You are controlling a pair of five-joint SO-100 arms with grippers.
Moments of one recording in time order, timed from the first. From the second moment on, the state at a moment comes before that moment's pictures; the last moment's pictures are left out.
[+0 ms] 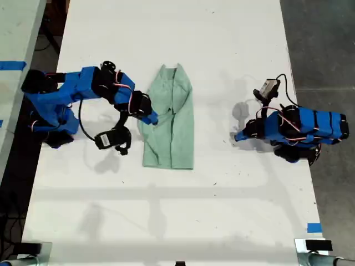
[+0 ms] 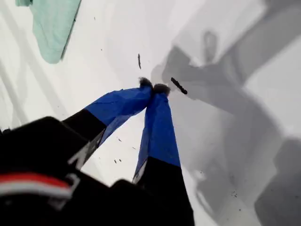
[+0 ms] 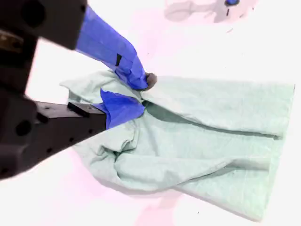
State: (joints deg) arm 0 -4.7 97.9 69.3 88.1 6.3; arm 1 7.4 200.2 174.9 78.7 -8.0
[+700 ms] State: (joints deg) arm 0 -3.1 202.6 180.6 54.1 -0.3; arm 1 7.4 200.2 174.9 78.7 -8.0
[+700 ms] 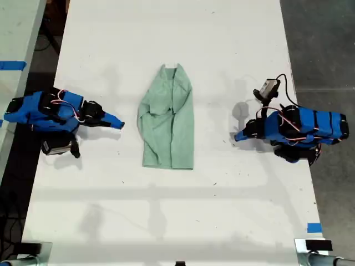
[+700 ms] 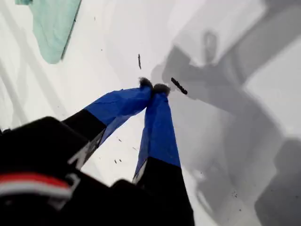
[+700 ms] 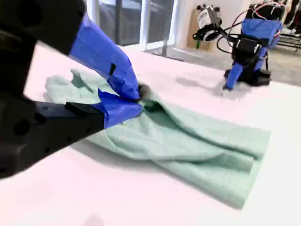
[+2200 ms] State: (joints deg) arm 0 -2.5 206.3 185.3 57.4 -0.1; arm 1 7.1 200.2 174.9 78.7 -8.0
